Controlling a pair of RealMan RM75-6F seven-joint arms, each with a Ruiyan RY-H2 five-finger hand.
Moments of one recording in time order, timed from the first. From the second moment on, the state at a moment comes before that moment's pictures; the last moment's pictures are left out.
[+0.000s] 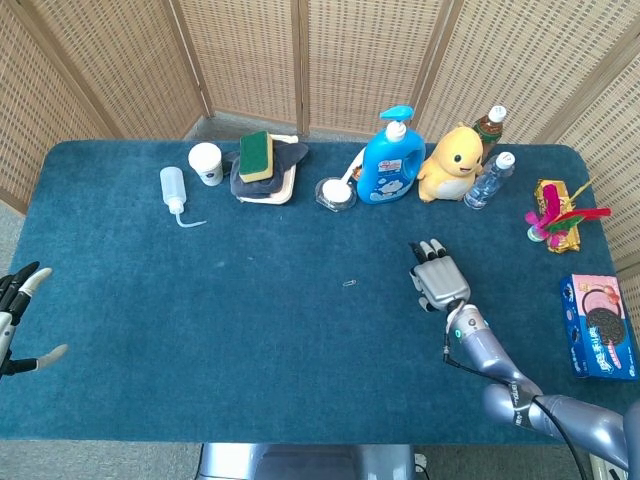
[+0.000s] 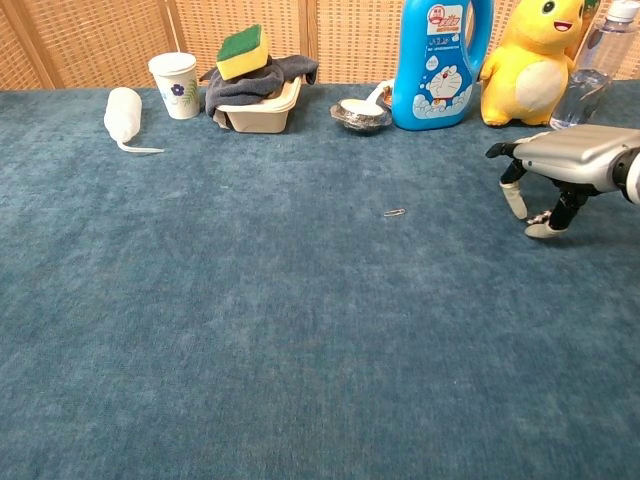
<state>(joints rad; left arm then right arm) -0.12 -0.89 -0.01 -1.76 1.52 1.41 -0.23 0.73 -1.48 0.14 -1.34 -0.98 0.81 -0.55</state>
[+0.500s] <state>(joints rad) -0.12 -0.90 -0.01 -1.76 1.52 1.41 -0.22 0.76 -1.47 0.12 -1.36 -0.94 0.83 -0.60</state>
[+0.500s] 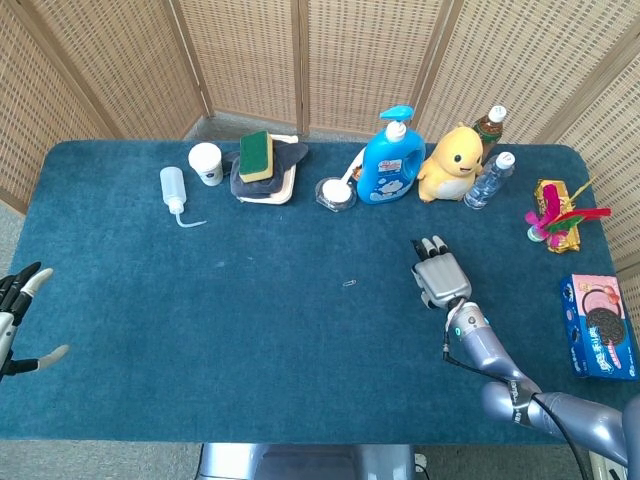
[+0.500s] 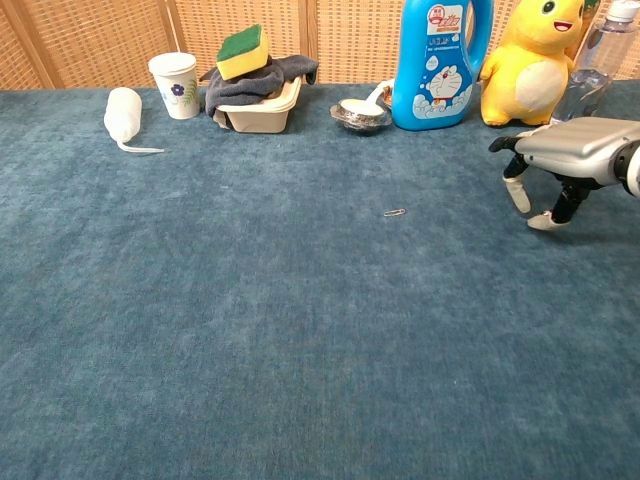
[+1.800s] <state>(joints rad) -0.12 -0.89 -0.01 -1.76 1.53 1.40 -0.24 0.82 -1.48 0.09 -1.37 -0.81 0.84 -0.68</state>
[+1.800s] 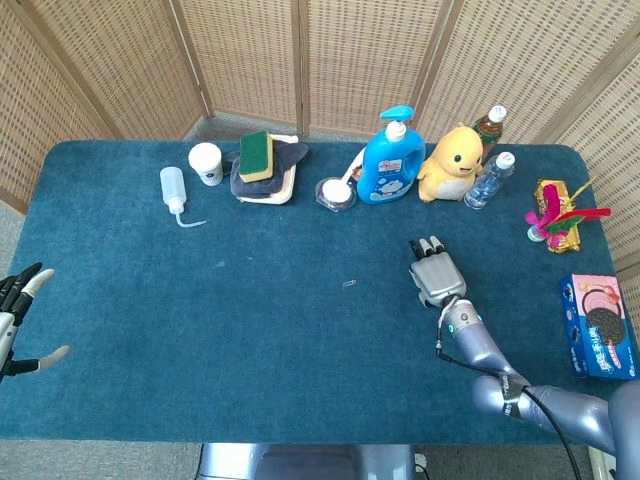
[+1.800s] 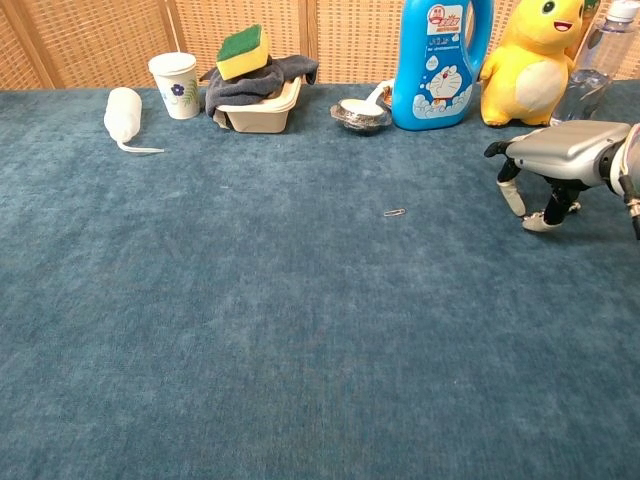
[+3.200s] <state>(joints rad) -0.12 -0.89 0.00 -1.77 1.53 1.40 -0.24 0.83 -1.46 0.07 -1.41 -0.85 0.88 -0.62</state>
